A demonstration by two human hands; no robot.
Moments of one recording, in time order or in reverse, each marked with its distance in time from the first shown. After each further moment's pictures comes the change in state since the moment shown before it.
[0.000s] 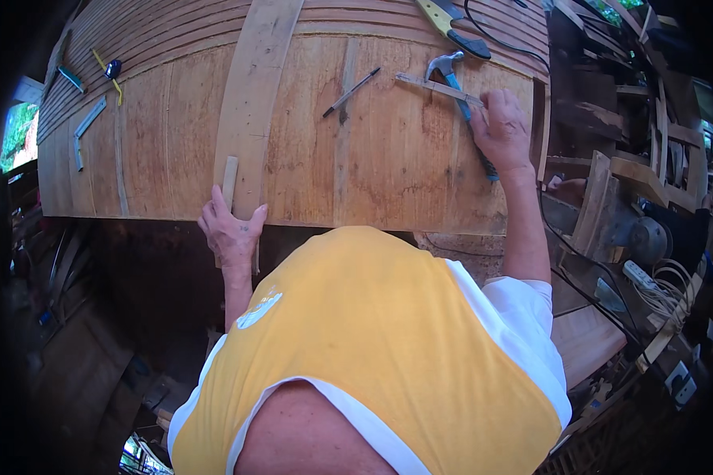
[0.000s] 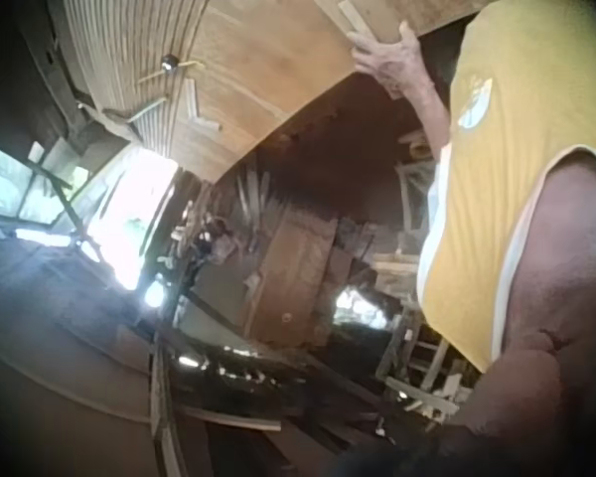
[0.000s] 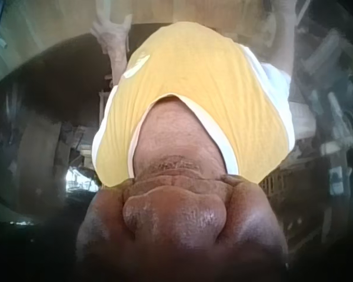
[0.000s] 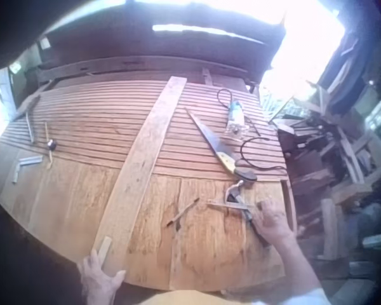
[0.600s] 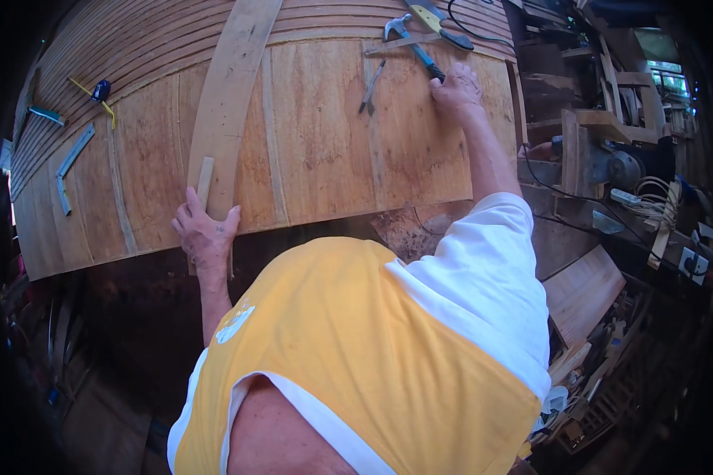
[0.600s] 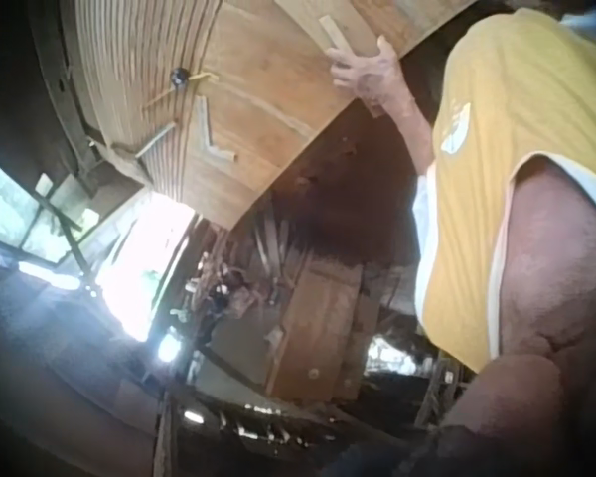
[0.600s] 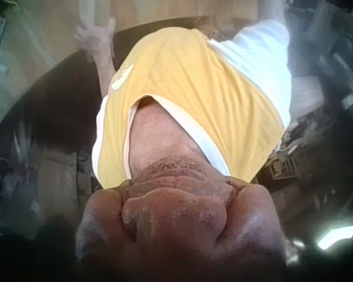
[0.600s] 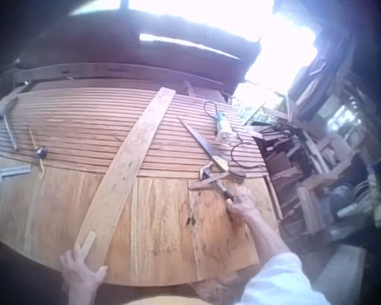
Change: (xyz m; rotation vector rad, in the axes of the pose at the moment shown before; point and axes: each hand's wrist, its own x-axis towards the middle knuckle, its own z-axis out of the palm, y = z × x) left_hand 0.089 -0.123 -0.027 -0.035 0.000 0.176; right_hand 0.049 -0.058 0.073 -0.436 -0.200 0.544
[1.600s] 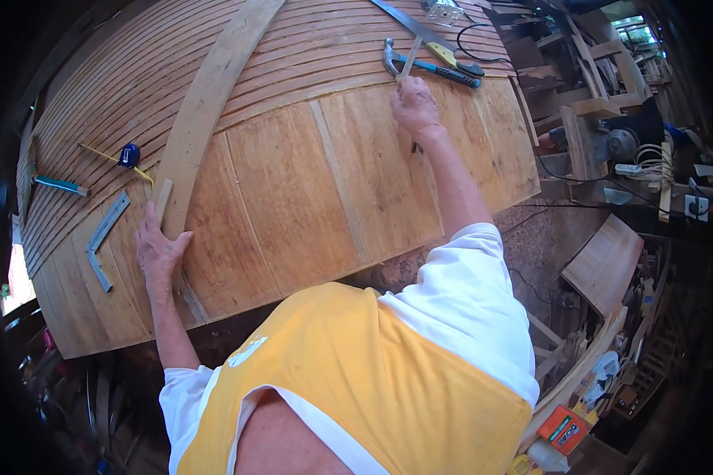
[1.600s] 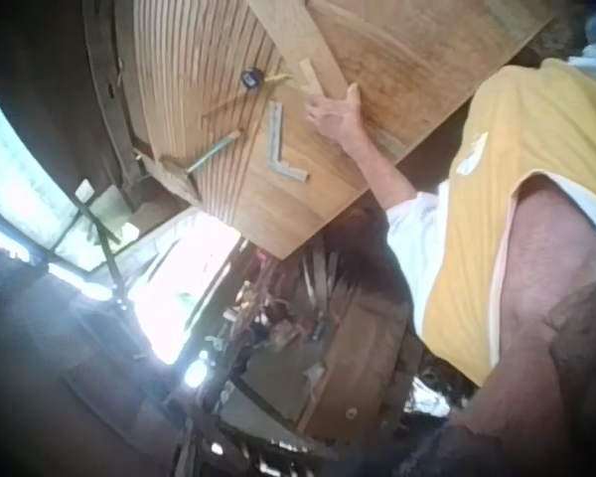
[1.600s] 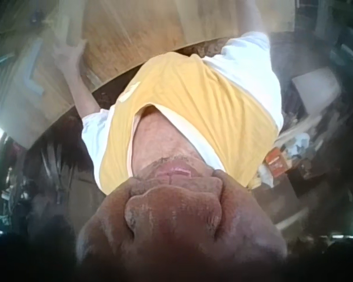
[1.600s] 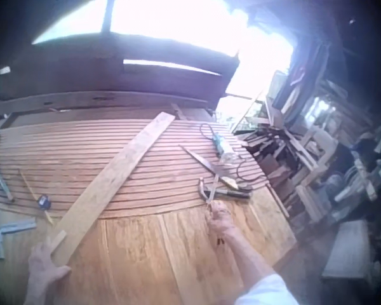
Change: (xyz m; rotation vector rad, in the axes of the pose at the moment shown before) left_hand 0.229 -0.199 -0.056 0.114 -0.088 0.248; right_hand -0.007 -0.191 -0.017 0.469 0.209 -0.078
